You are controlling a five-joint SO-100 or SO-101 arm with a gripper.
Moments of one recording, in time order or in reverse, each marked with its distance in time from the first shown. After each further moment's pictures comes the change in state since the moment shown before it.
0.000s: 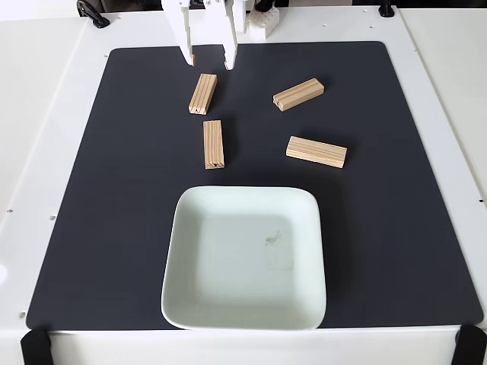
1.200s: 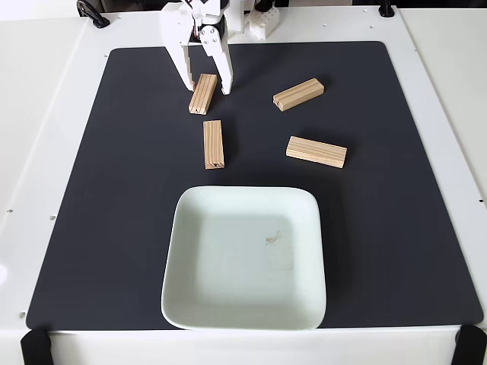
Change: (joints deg) arm 3.4 -11.2 9.5 -17.0 -4.2
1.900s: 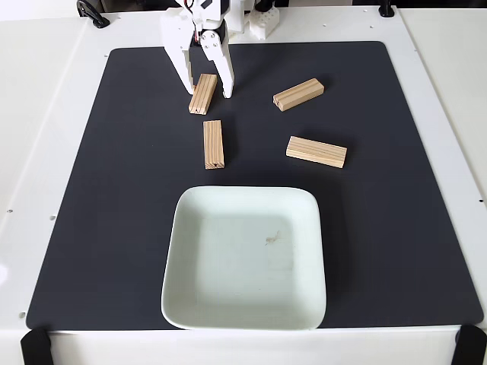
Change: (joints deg) arm -0.6 -4.0 -1.1 -1.8 0.1
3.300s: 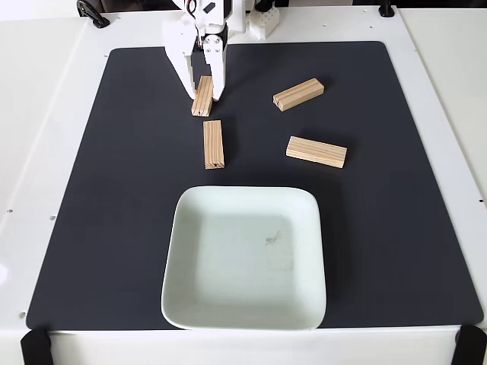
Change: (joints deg) arm 0.0 -5.8 -4.8 0.3 1.3
